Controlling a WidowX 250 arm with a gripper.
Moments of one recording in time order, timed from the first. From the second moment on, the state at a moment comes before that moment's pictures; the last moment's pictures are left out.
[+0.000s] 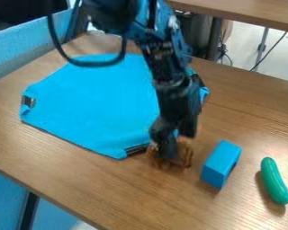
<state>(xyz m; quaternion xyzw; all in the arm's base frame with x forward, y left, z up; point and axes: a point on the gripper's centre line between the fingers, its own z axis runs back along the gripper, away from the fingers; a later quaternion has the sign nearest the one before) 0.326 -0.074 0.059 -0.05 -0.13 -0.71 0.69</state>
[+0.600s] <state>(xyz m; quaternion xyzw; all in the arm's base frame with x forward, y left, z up) 0.329 -0.073 0.044 -0.07 -0.12 -0.67 0.73</state>
